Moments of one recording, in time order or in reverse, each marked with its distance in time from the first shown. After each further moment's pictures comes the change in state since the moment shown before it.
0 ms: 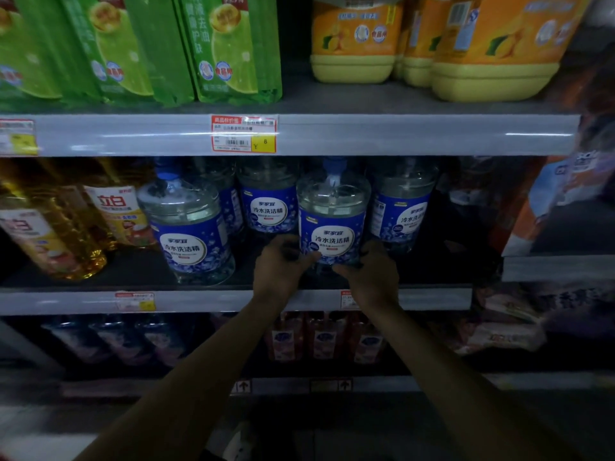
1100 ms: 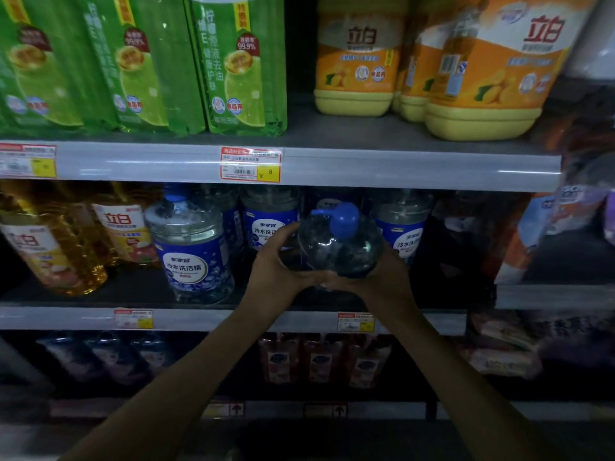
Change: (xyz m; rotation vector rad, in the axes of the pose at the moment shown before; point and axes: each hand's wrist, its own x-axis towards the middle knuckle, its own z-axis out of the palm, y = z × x) left_hand -0.016 0.043 -0.026 -0.182 -0.051 0.400; right_hand 0.004 -0.027 -0.041 0.326 -0.136 -0.336
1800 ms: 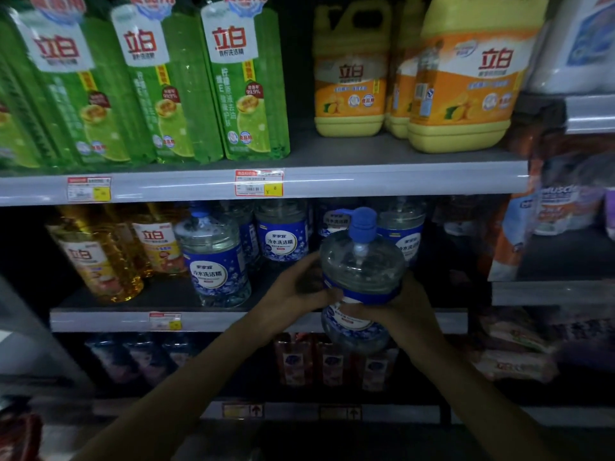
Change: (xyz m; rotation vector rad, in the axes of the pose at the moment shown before) left_hand -0.038 0.036 -0.006 -0.217 -0.348 -0.205; right_hand -0.059 -0.020 -0.034 0.108 -0.081 0.113
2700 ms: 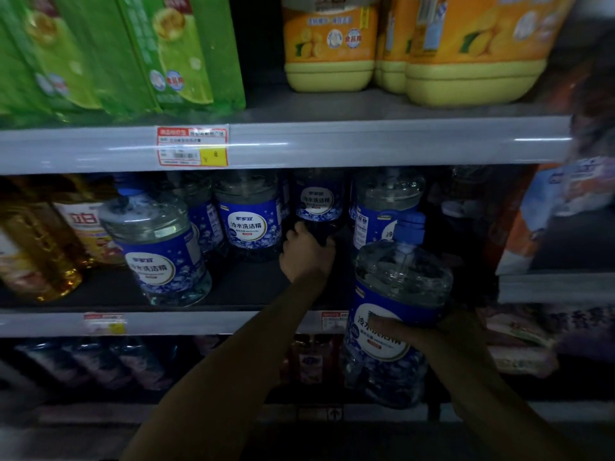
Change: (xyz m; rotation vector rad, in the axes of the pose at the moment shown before) left_hand 0.172 -0.107 0.052 0.811 0.597 -0.331; right_hand 0.005 0.069 -0.058 0.065 0.056 0.253
